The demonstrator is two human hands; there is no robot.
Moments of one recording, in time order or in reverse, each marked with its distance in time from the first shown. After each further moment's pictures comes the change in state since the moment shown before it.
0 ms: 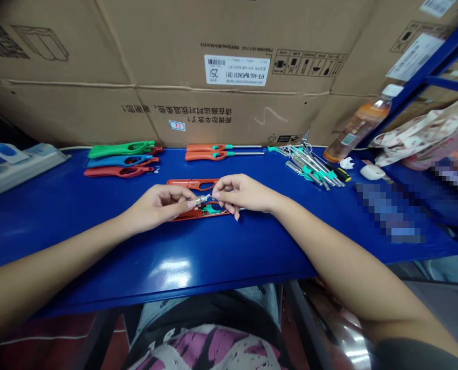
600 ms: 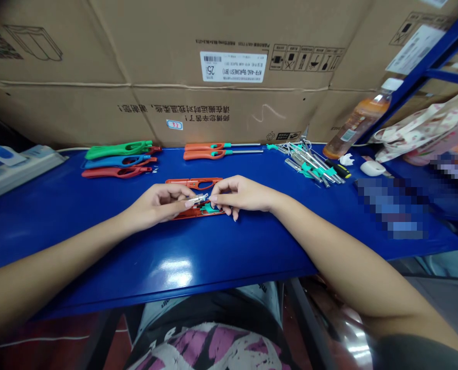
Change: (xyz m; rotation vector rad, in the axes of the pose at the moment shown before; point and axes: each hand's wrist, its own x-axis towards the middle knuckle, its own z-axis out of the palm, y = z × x) left_hand 0.003 -0.005 -0.003 -0.082 -0.029 -0.011; right_hand -0.001 -0.001 -0.002 -0.045 -0.089 0.028
